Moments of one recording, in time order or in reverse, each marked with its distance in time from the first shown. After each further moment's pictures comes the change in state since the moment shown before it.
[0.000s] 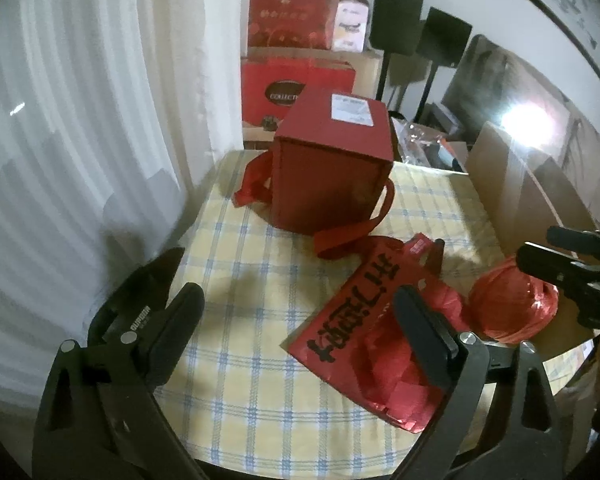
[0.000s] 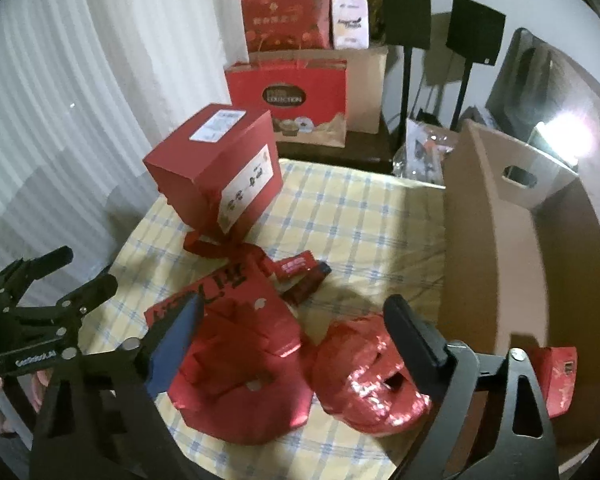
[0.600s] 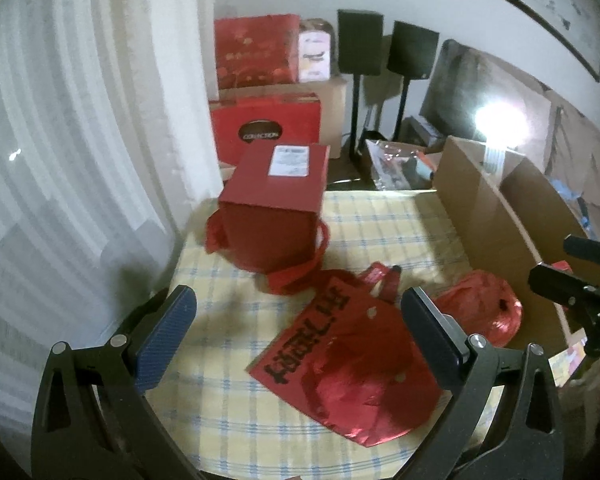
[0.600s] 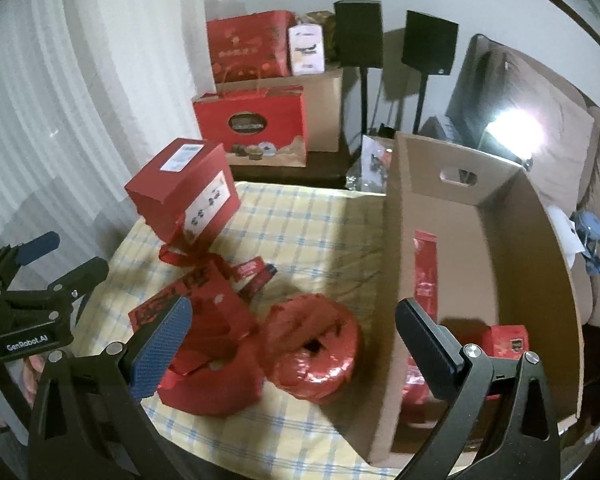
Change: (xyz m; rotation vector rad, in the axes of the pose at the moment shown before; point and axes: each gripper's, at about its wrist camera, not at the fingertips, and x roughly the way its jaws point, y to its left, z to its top) left arm -0.037 -0.055 0.018 0.097 -0.090 0.015; right arm -0.064 -0.038 -0.020 0.051 -0.090 -0.067
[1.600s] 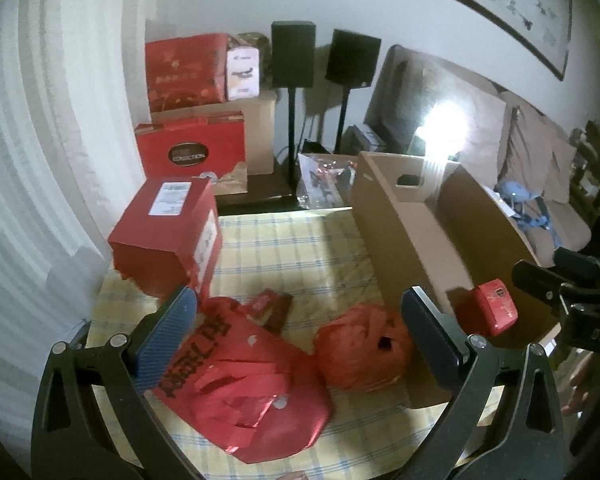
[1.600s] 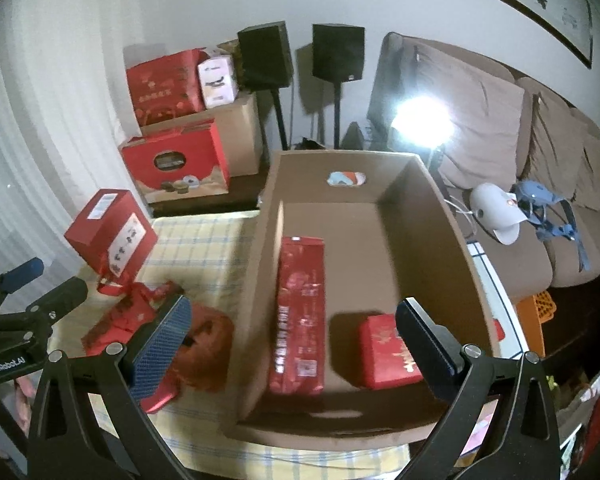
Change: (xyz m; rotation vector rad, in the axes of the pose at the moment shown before) left arm -0.015 -0.101 0.030 0.047 -0.030 -0.144; right arm -0.059 -0.097 -0.009 0.177 -0.074 -0.179
